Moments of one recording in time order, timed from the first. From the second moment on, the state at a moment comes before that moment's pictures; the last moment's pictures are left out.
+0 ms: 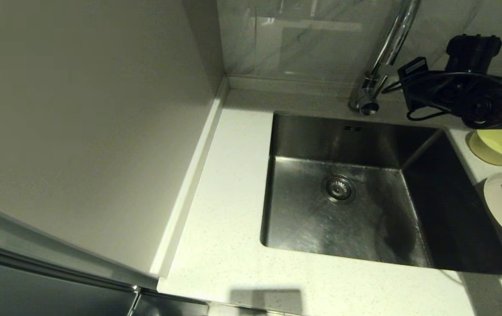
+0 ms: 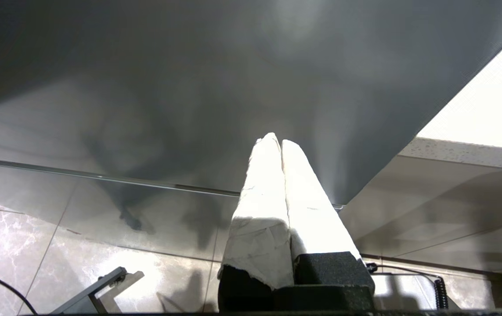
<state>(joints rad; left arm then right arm) 0.00 0.00 0.00 0.00 0.02 -0.02 -0.01 2.16 -1.99 -0.23 0.04 1.01</state>
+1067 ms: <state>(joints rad) 0.00 0.00 0.00 0.00 0.02 -0.02 -0.01 2.24 -2.00 -0.43 0.19 1.44</state>
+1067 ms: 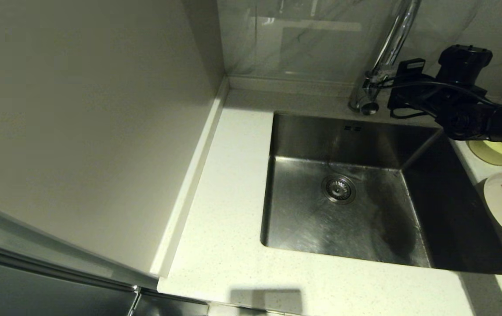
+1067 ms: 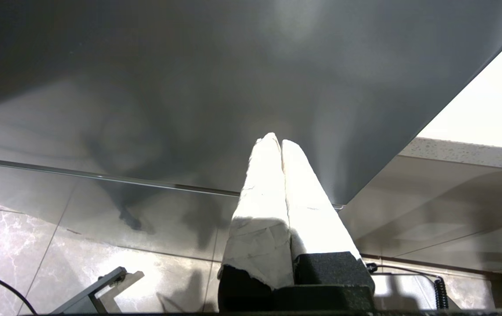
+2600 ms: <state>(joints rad) 0.00 0.00 0.00 0.00 0.02 -0.02 -0.10 2.23 -1.97 -0.44 0.63 1.07</state>
